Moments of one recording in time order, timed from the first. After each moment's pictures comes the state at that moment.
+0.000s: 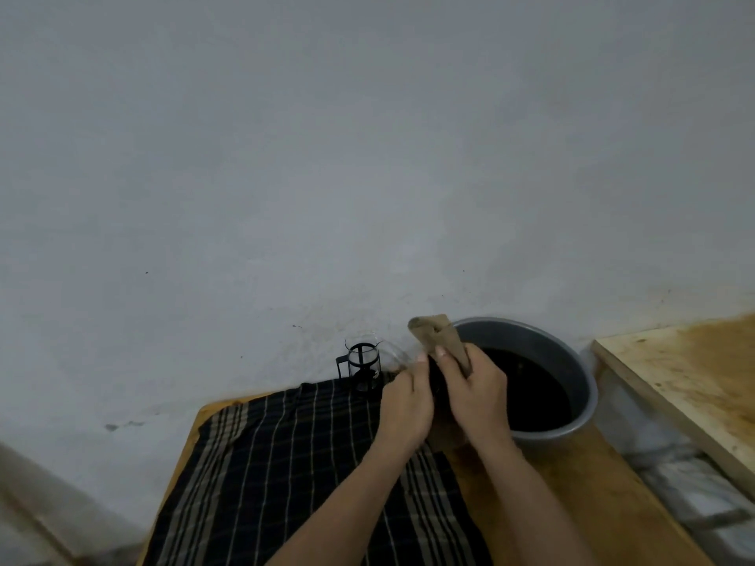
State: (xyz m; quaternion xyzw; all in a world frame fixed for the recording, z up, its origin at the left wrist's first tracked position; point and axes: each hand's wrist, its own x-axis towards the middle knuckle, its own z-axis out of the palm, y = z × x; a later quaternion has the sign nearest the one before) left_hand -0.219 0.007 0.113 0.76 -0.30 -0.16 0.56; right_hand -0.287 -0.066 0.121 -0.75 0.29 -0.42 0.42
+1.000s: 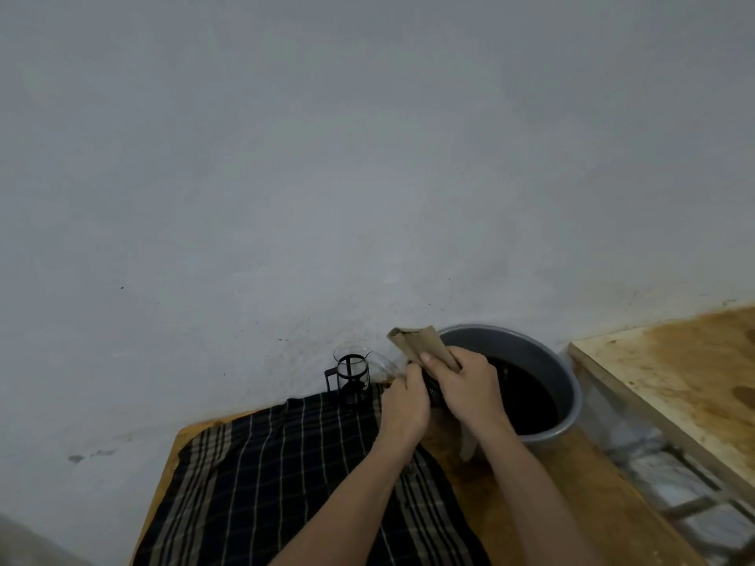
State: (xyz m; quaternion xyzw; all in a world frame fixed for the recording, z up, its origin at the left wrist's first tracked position) left_hand -0.210 -0.001 0.121 0.75 -0.25 -0.25 0.56; right_hand -0.279 -0.066 0.139 -0.77 0.32 -0.35 0.43
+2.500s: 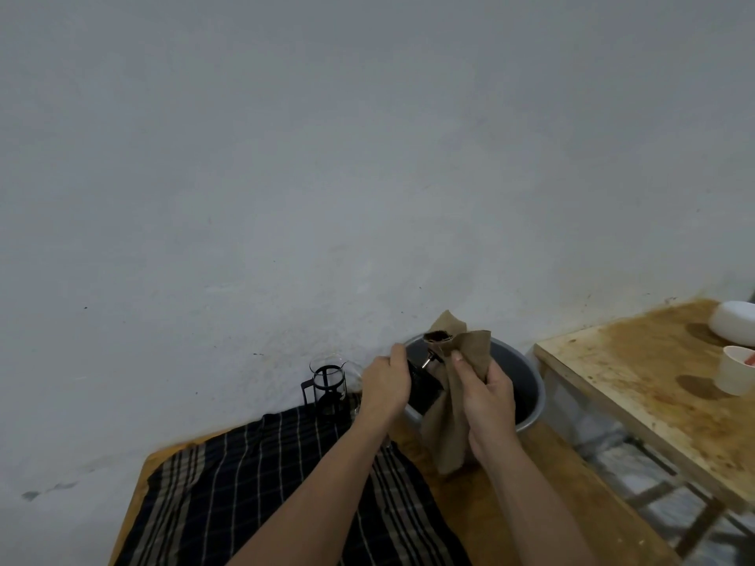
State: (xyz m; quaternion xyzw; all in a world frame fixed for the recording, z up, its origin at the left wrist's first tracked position) left_hand -0.210 -0.011 0.154 0.77 -0.34 -0.17 0.52; right_hand -0.316 -0.062 0.134 -0.51 0.34 -0.49 0.62
